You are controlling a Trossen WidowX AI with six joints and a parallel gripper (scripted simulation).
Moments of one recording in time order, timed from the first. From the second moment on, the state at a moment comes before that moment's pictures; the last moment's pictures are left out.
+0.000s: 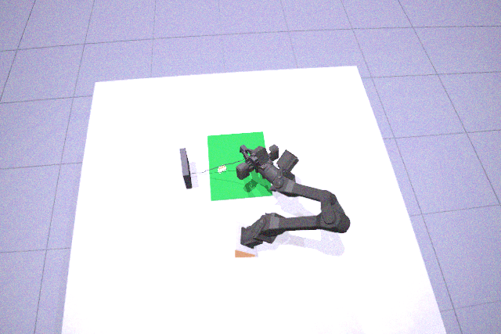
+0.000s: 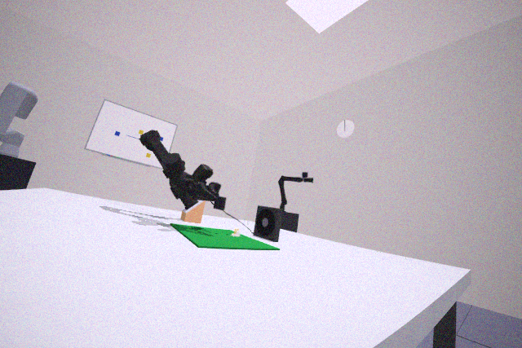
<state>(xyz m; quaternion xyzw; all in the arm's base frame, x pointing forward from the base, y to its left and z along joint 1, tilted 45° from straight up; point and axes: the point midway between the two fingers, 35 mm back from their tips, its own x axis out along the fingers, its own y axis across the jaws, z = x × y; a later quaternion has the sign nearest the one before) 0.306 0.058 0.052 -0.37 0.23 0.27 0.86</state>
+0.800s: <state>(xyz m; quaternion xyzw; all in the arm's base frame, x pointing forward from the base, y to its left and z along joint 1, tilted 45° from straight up) 0.296 0.060 0.064 -0.39 0.17 0.28 0.86</state>
